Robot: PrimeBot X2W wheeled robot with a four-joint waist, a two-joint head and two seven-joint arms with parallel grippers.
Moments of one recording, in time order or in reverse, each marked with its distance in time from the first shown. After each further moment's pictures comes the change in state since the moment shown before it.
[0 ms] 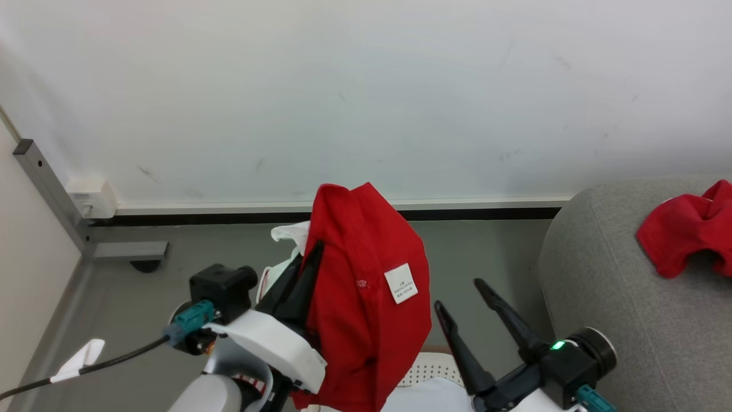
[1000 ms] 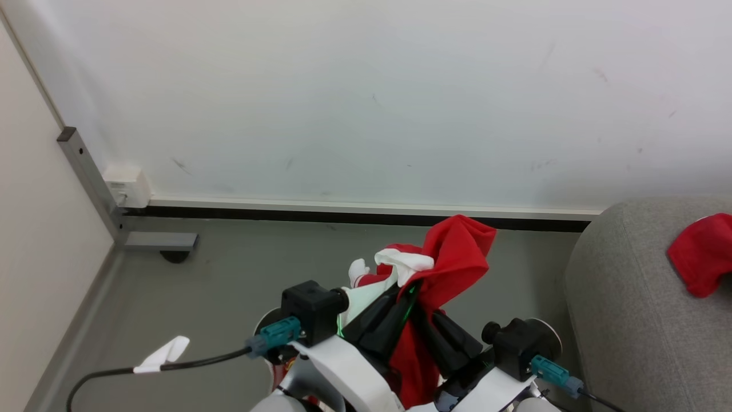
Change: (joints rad) left arm -0.016 -0.086 -0.172 -0.067 -0.006 -0.050 0.070; right arm -0.174 0.014 0.253 0.177 0.241 0.000 0.000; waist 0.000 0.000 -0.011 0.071
